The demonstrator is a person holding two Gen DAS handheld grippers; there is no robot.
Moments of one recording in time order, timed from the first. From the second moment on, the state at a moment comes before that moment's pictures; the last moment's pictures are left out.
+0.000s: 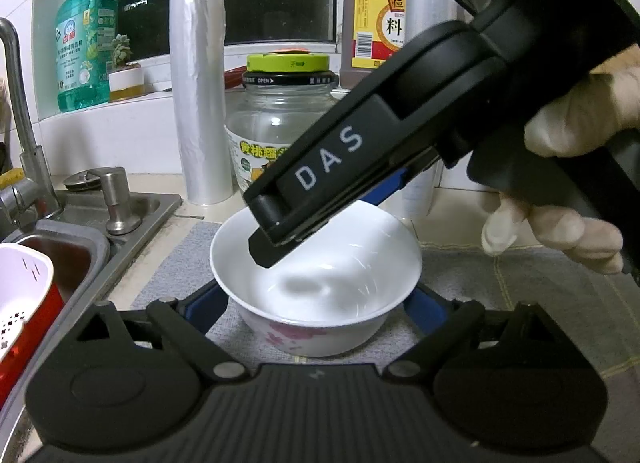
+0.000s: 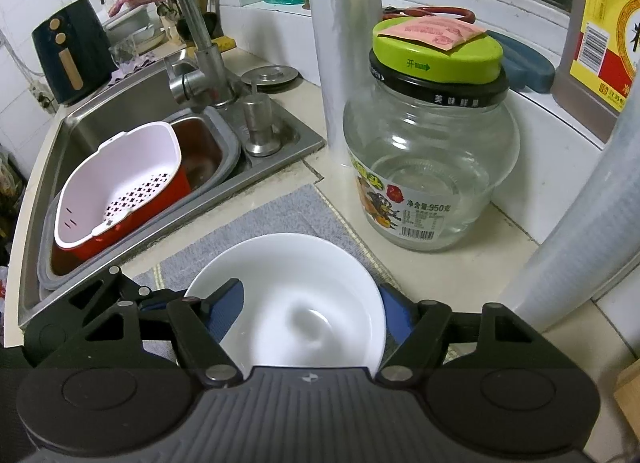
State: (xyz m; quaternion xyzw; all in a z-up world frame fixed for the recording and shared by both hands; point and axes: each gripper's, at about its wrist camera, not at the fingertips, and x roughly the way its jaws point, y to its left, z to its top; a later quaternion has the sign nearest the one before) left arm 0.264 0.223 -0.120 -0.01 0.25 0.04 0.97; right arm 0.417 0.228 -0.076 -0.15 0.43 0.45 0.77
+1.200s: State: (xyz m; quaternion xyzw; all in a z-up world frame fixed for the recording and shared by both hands) left arm 0.212 0.200 -0.096 0.02 0.27 0.02 0.96; right arm 0.364 0.196 -0.053 -0.13 0.43 0.46 0.77
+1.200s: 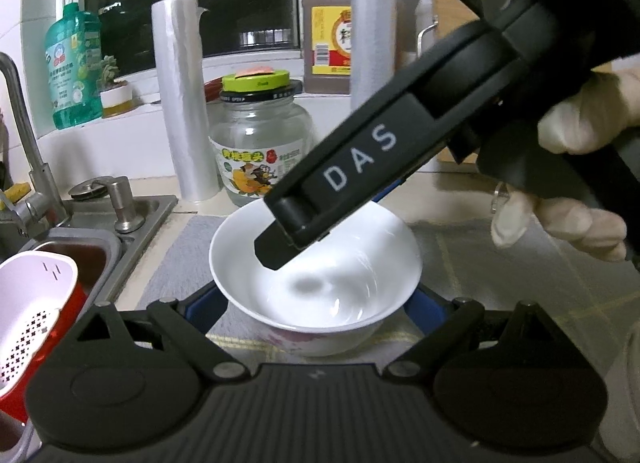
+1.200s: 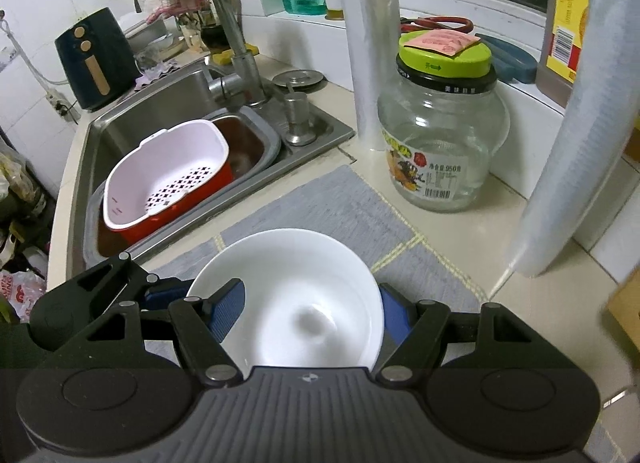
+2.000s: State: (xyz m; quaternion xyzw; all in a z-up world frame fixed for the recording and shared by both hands) left arm 0.153 0.164 -0.074 0.04 0.29 -0.05 0.95; right arm 0.284 0.128 -0.021 -0.10 0.40 0.46 0.79
